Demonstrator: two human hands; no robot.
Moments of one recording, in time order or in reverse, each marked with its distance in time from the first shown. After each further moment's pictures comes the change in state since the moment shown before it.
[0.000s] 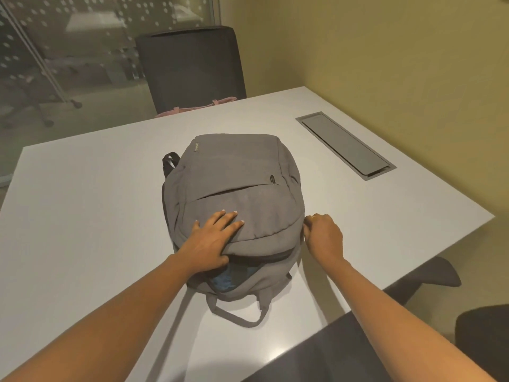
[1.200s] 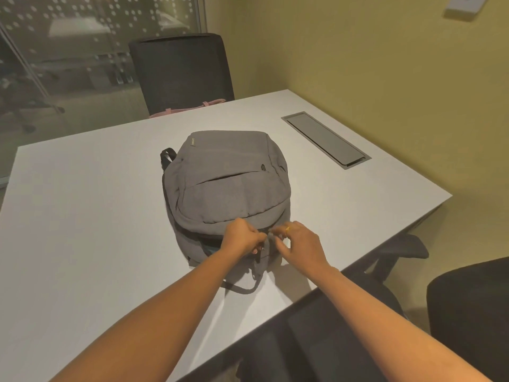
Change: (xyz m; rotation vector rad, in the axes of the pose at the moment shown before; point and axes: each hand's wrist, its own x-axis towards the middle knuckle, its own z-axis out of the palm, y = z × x) left_hand -0.025 0.089 -0.010 -0.997 0.080 -0.397; right_hand -0.098 -0.039 -0.028 0.111 -0.017 -0.279
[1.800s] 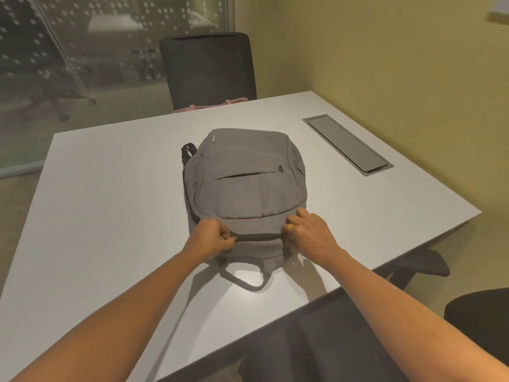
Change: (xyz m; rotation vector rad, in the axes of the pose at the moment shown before) left_hand -0.014 -0.052 -0.061 0.323 0.091 0.093; right_hand 0.037 0.012 -0.006 -0.556 -0.093 -0.434
